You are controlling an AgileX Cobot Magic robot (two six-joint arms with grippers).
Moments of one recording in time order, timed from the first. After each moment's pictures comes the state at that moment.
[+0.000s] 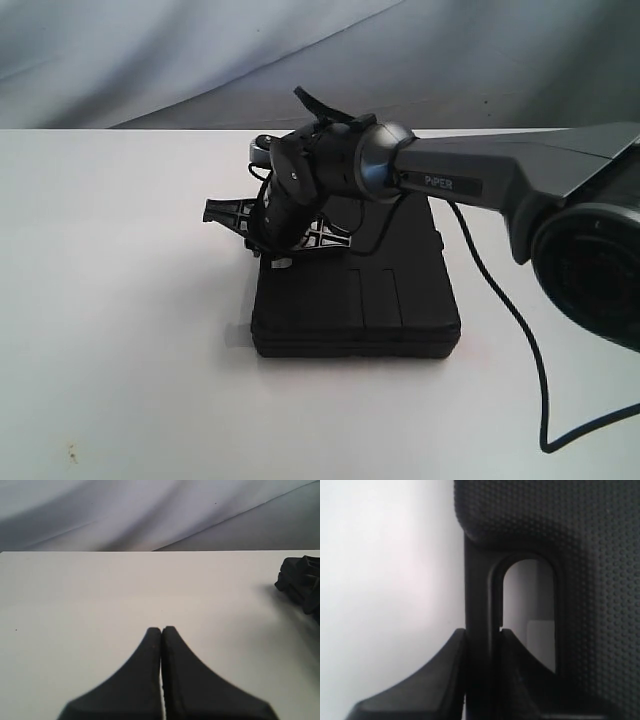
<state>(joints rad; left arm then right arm) 0.00 0.05 0.00 -0.04 0.27 0.04 0.83 2.34 -1.81 -0.03 0.63 0.79</state>
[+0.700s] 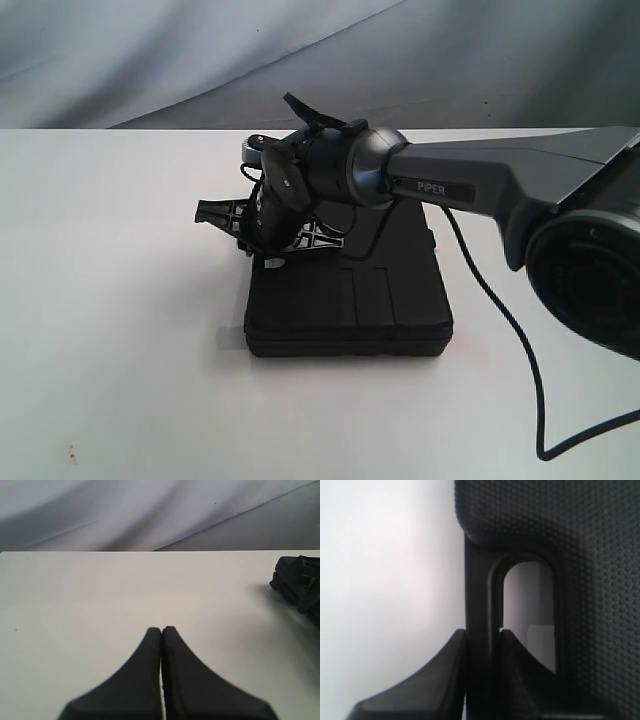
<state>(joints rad) 0.00 0.05 0.00 -0.04 0.27 0.04 0.85 2.34 -1.81 -0.06 0.60 0.82</state>
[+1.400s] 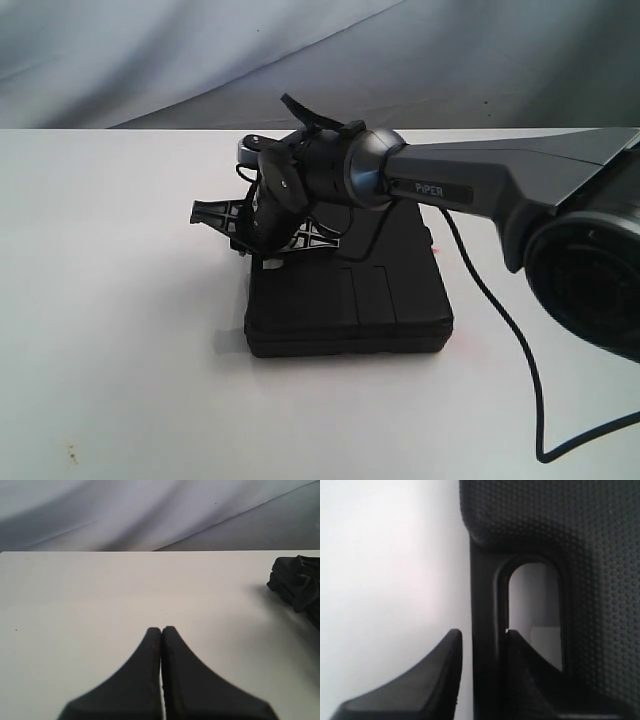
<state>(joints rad) 0.00 0.05 0.00 -0.04 0.27 0.04 0.86 2.34 -1.81 -0.06 0.59 0.80</state>
